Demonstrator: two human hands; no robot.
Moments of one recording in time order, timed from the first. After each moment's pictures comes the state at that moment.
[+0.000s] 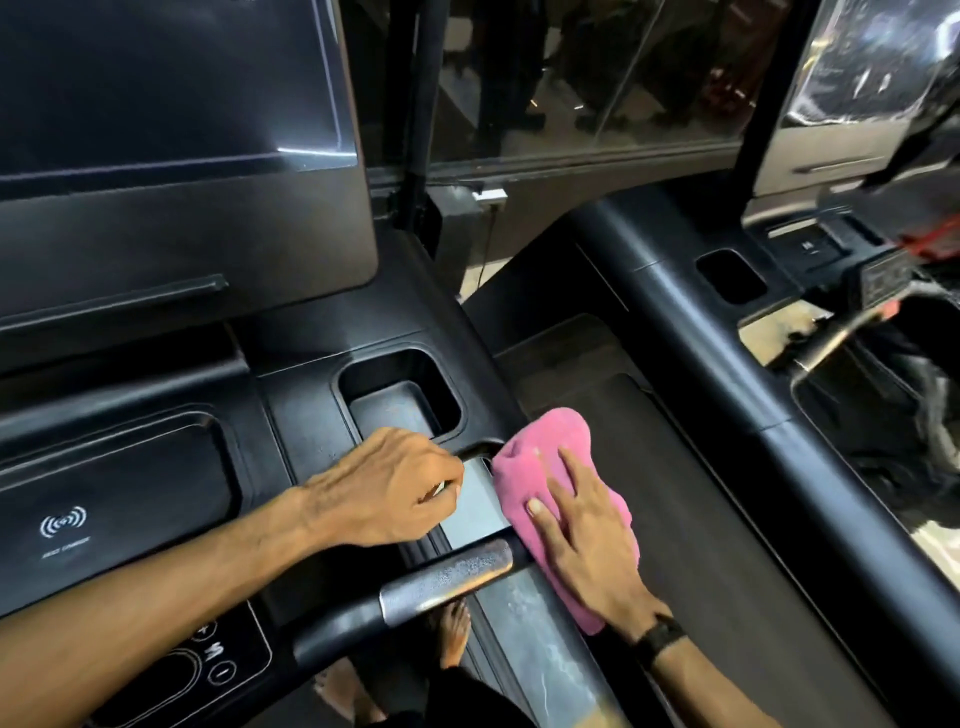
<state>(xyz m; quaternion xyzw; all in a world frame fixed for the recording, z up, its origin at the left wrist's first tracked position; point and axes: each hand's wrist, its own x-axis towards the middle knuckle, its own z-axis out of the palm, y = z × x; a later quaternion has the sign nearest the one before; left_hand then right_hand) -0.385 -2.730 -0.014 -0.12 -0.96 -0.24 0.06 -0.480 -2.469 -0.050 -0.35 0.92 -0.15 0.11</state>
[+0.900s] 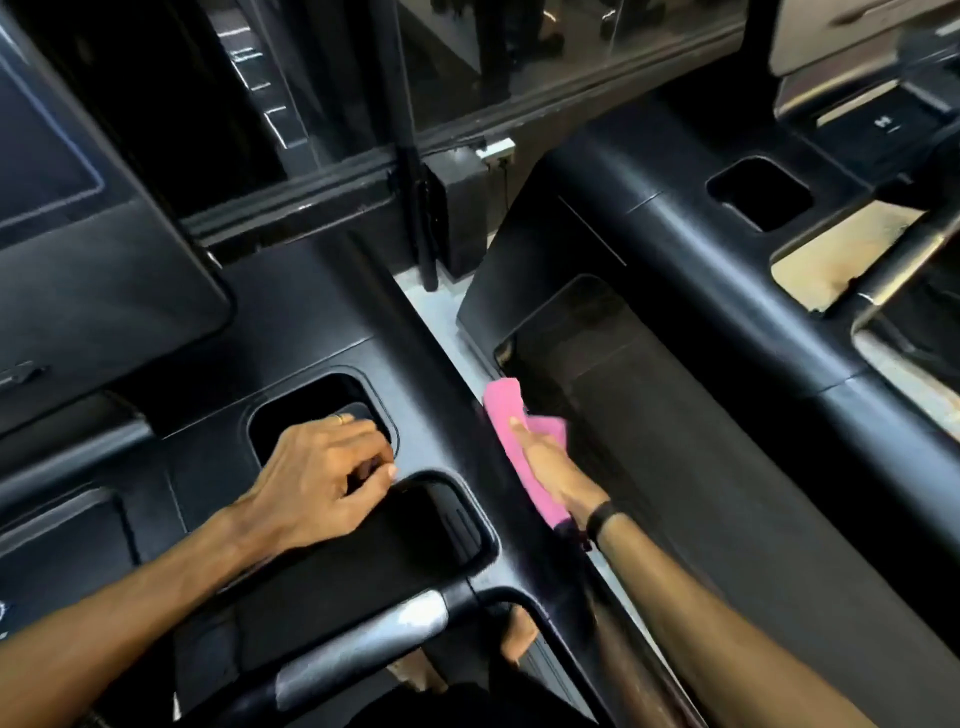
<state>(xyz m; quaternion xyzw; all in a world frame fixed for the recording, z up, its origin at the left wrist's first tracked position) -0.441 -2.728 -0.023 -0.03 -0.98 -0.18 0.11 -0.589 -2.513 -0.088 -0.02 0.80 -0.43 0.42</state>
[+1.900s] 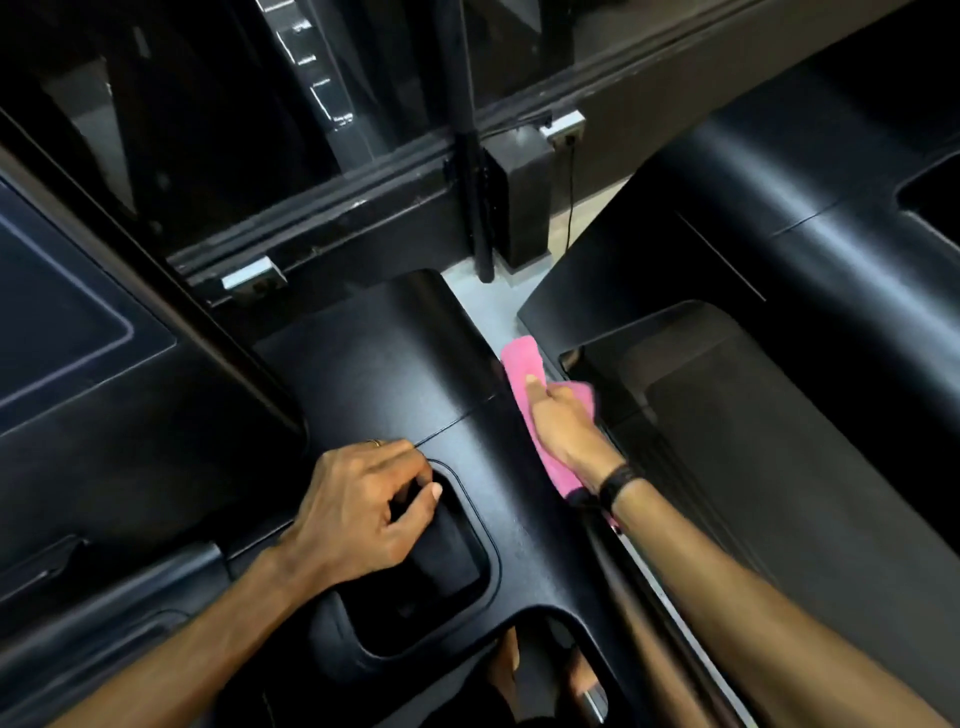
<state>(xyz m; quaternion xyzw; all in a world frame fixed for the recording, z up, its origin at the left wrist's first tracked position) -0.489 -2.814 -0.033 0.02 -0.97 -0.21 0.11 -0.662 -2.664 -0.090 -0.08 0.84 -0.37 0.38</state>
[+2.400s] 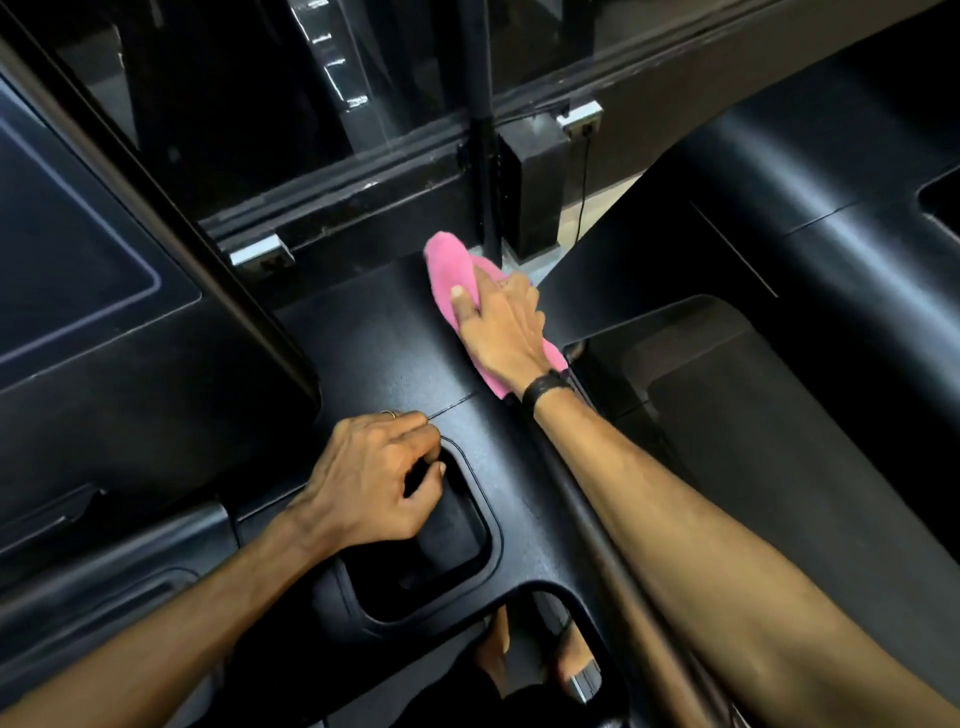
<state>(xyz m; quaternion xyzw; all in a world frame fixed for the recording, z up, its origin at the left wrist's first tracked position) -0.493 -2.811 -0.030 0.01 -0.98 -0.17 0.06 -0.690 -2.757 -0.068 -0.26 0.88 -0.32 0.22</state>
